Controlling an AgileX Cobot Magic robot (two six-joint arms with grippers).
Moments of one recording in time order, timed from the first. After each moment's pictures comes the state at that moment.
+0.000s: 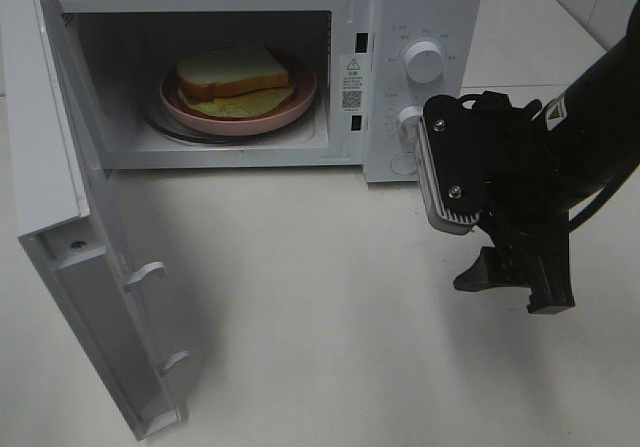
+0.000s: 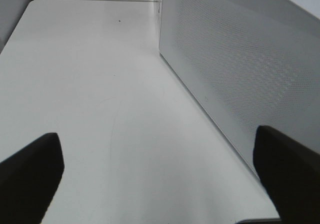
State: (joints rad) left arm -0.03 0.00 -0.50 -0.05 1.04 -0.02; right arm 0.48 1.45 -0.82 0.14 0.55 -1.25
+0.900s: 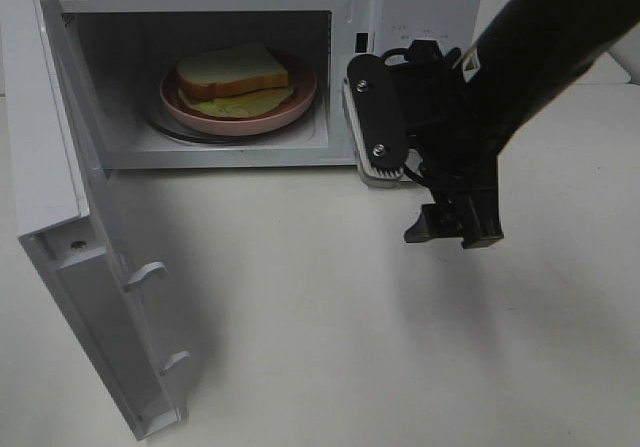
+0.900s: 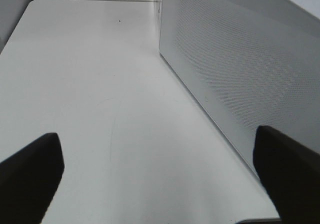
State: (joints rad) left arm -0.03 0.00 -0.50 -0.05 1.04 -0.02; right arm 0.59 1.60 -1.05 -0.04 0.58 -1.16
